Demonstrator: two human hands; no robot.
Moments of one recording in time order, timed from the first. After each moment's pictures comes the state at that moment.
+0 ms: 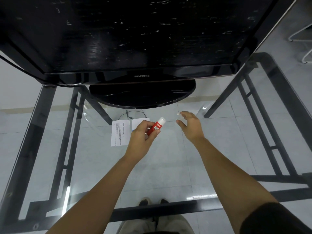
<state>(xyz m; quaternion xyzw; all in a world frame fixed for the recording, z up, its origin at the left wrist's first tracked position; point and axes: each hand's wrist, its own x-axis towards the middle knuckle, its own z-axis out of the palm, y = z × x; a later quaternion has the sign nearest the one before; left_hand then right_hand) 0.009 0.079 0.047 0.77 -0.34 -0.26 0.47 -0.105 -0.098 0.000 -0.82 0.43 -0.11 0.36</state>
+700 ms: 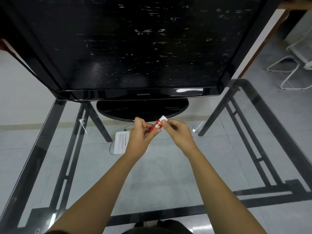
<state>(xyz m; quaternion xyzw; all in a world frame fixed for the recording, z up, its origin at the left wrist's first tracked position) 0.009 0.088 0.107 0.69 -0.37 -0.21 0.59 -0.104 -0.017 0.132 -0.70 0.34 -0.23 0.59</state>
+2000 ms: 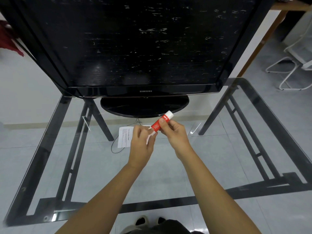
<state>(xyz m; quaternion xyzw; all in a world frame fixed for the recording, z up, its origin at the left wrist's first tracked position) -0.028 0.126 0.094 0.74 -0.42 0.02 0.52 -0.109 0.032 0.136 -0.62 0.35 -0.24 0.66</state>
